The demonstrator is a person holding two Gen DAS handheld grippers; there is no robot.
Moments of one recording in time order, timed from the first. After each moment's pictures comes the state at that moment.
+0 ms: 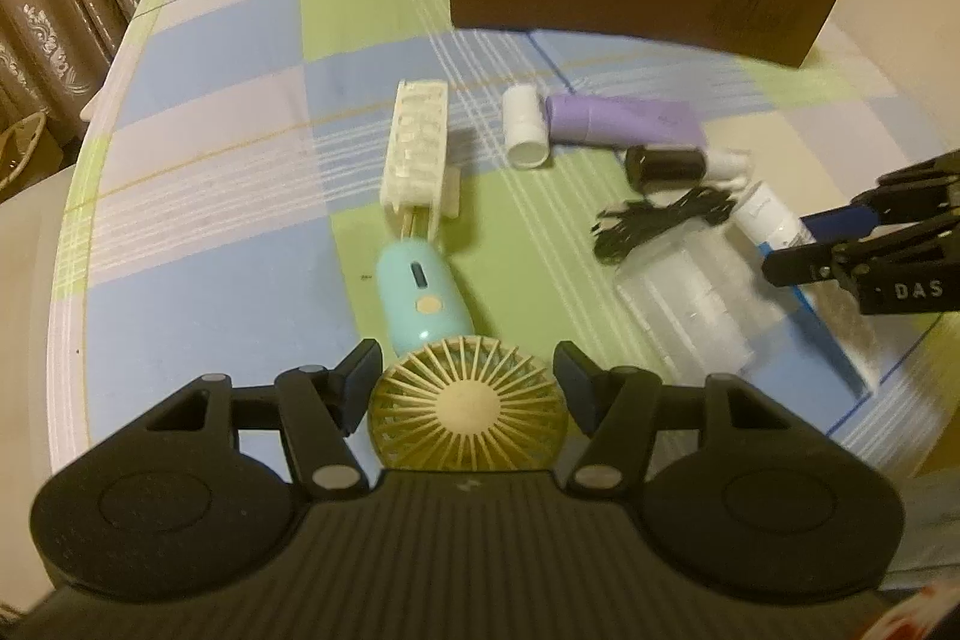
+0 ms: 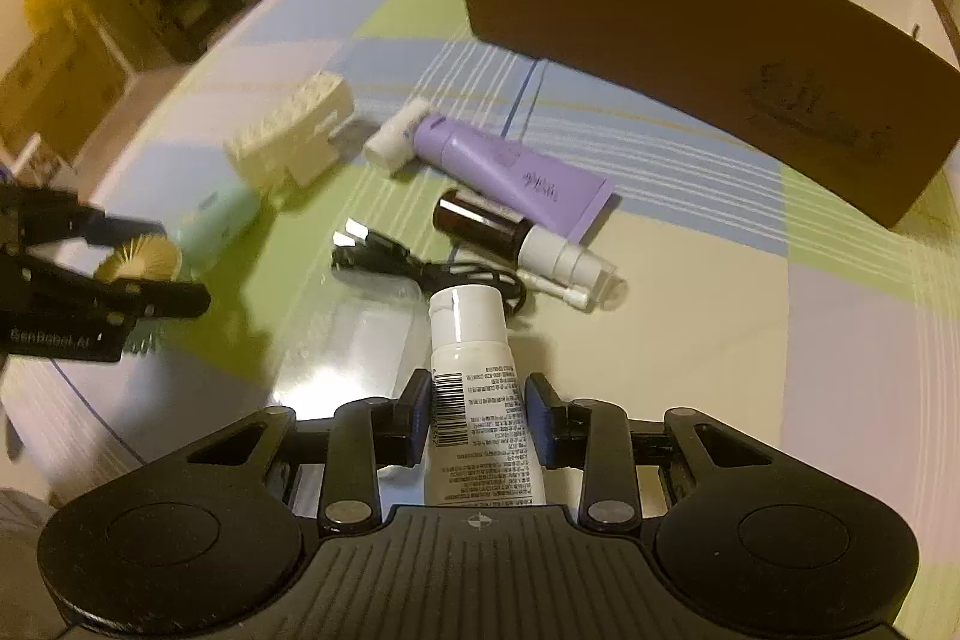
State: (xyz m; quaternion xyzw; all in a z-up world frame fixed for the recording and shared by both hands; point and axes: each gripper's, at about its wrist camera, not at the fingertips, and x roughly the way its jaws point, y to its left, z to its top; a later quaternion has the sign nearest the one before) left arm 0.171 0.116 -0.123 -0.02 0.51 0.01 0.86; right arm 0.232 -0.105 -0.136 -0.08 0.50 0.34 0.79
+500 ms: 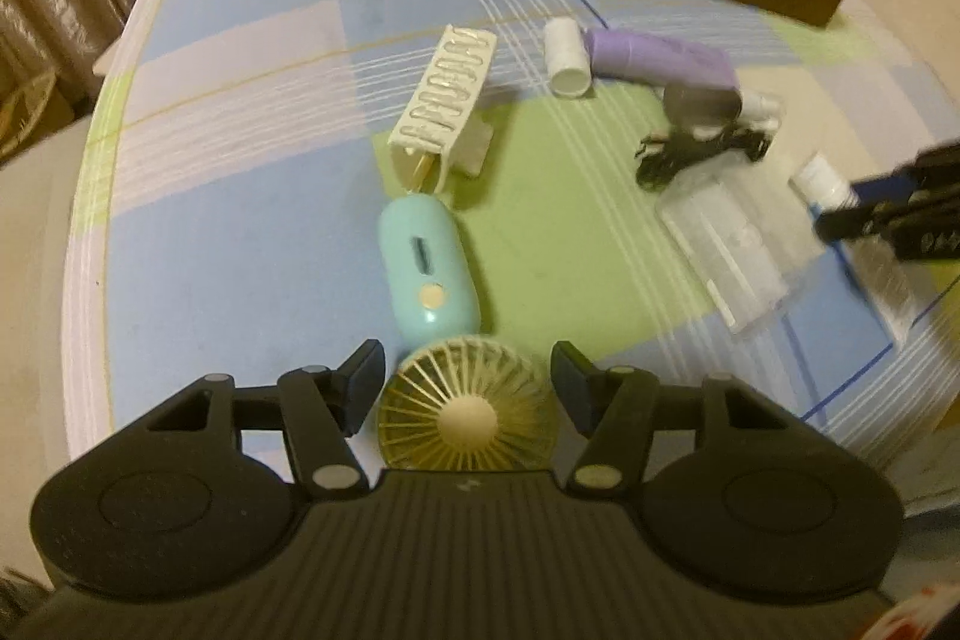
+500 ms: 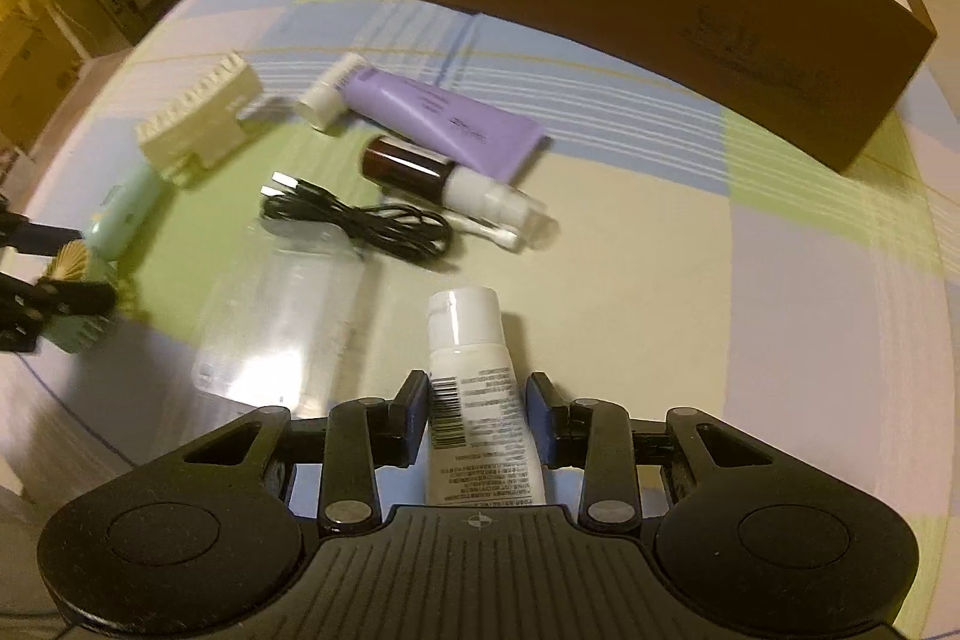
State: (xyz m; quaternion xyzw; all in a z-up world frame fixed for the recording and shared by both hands) left arm 0.153 0.135 -0.137 -0.03 0.54 0.03 0.84; right arm 0.231 -0.118 -0.153 -0.11 0.52 0.30 0.79
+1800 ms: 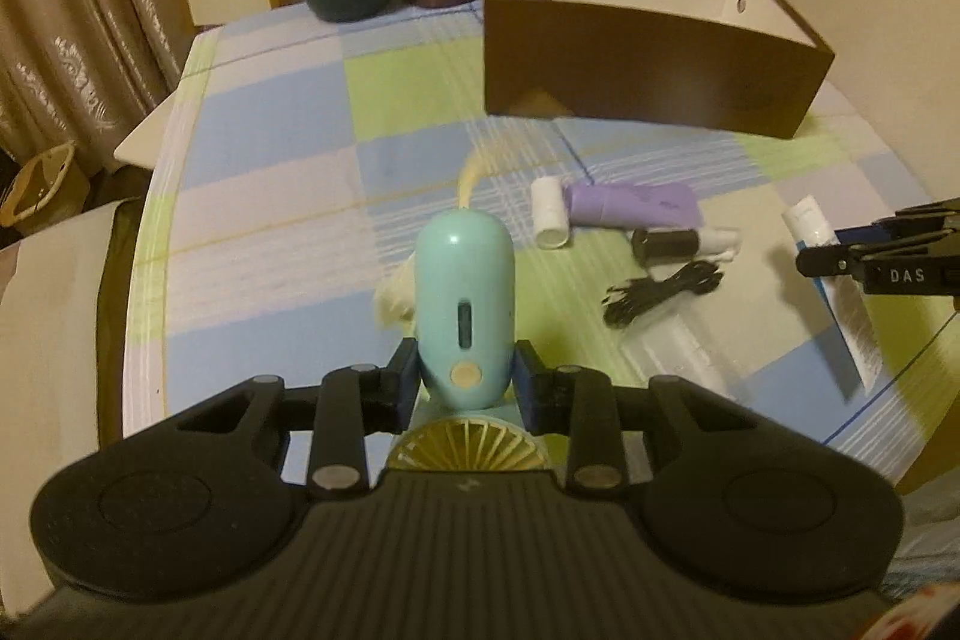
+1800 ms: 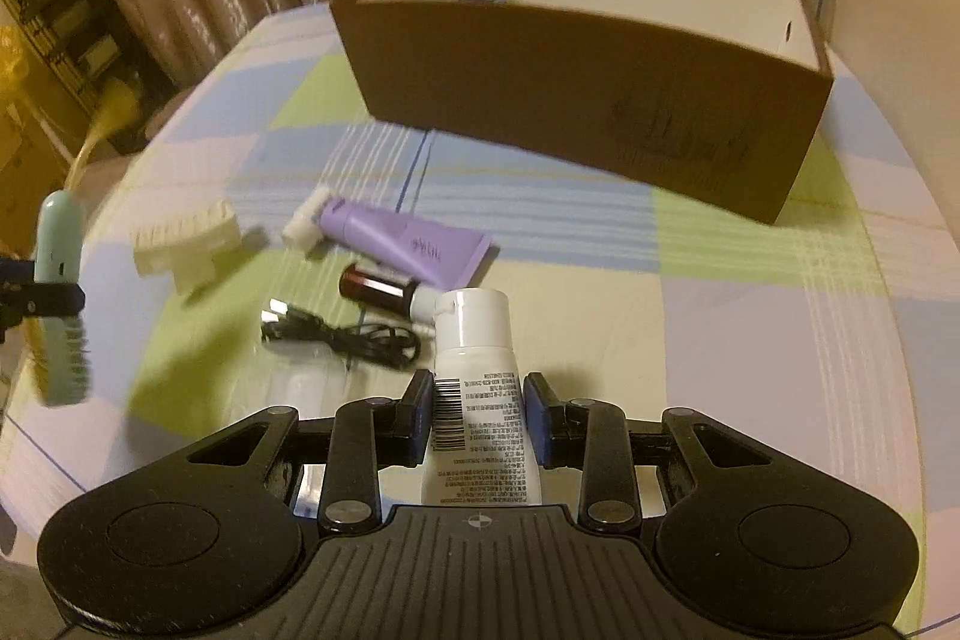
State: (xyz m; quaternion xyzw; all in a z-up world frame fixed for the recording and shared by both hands) left arm 0.156 0.125 -0.066 0.00 0.47 0.03 0.88; right arm 0.235 -0.143 -0.107 -0.04 0.46 0.28 0.85
